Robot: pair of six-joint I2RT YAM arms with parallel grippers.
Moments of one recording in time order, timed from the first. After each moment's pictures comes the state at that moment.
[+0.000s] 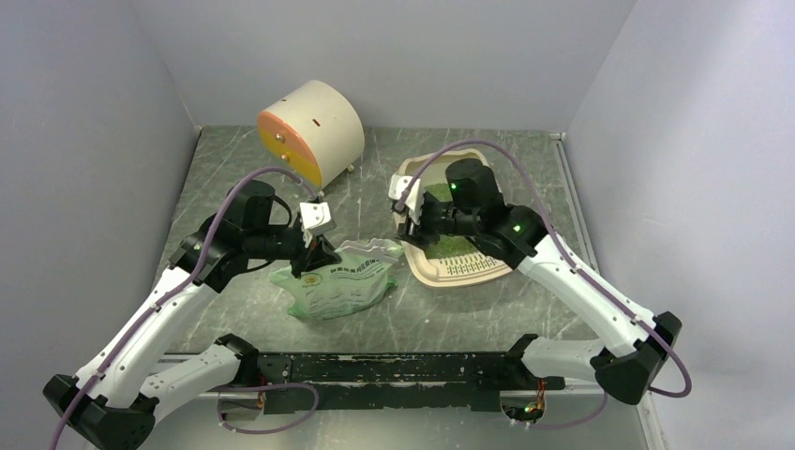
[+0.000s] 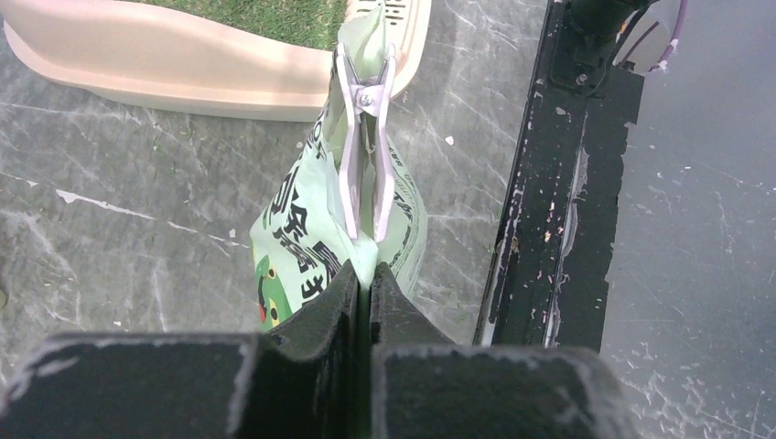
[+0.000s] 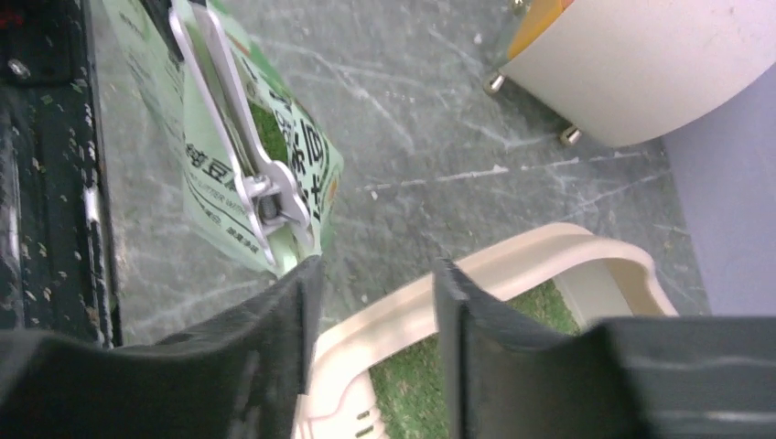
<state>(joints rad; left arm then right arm) -0.53 0.93 1.02 -0.70 0.71 0.34 0.79 1.20 1.26 -0.58 -0.39 -0.57</state>
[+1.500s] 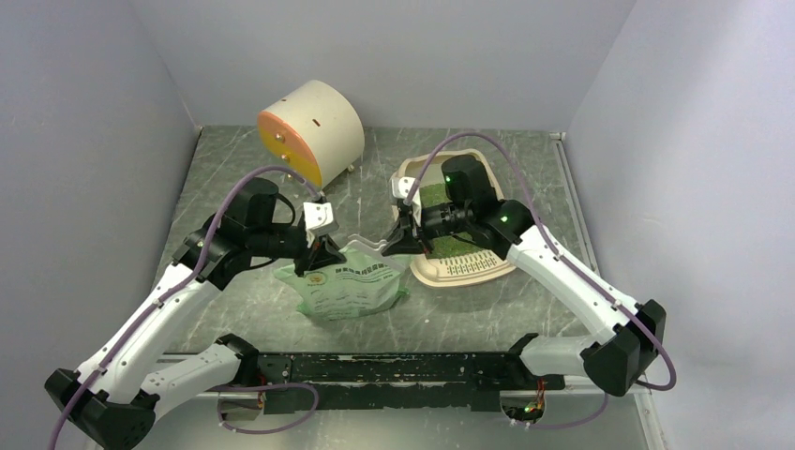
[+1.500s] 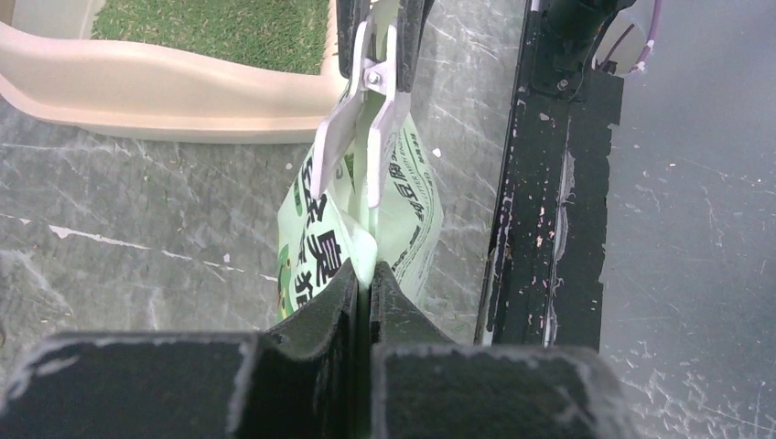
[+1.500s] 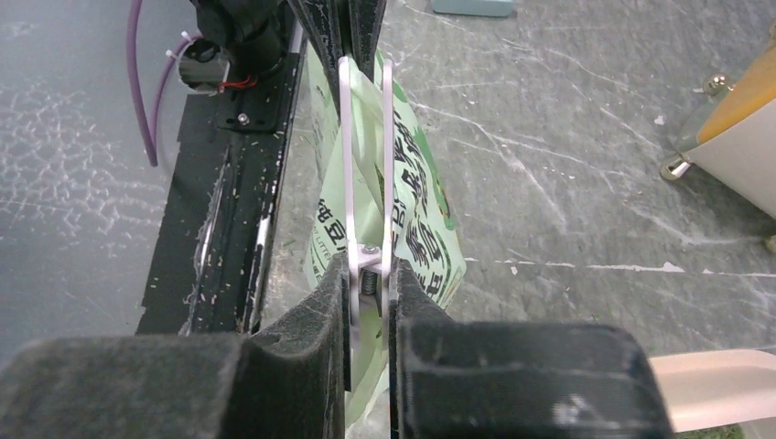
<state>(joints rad) -0.53 0.95 1.04 -0.69 0.75 0.36 0.68 1.26 1.21 -0.51 -0.87 -0.49</state>
